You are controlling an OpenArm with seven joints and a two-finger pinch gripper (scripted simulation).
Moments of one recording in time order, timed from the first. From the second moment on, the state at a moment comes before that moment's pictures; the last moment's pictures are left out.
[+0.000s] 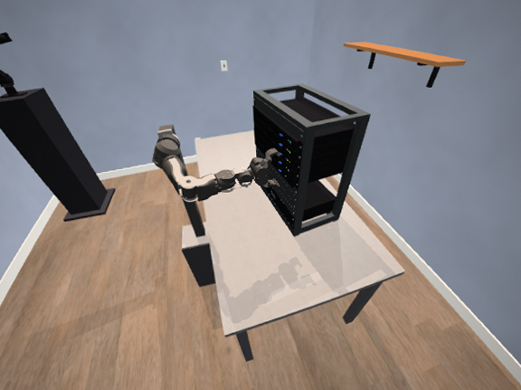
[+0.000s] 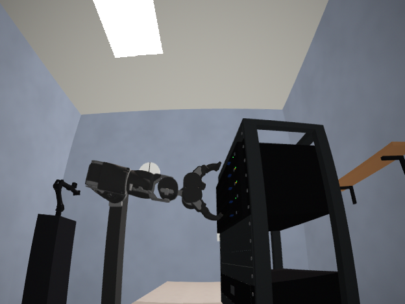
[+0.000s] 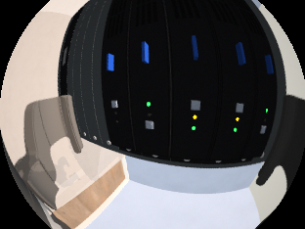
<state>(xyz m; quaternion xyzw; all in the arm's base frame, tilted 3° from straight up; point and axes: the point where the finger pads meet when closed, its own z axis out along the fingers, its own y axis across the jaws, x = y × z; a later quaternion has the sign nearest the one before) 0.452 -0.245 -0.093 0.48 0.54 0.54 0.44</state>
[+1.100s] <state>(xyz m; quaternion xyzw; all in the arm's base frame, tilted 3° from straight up) 0.452 -0.244 -0.093 0.48 0.54 0.53 0.44</state>
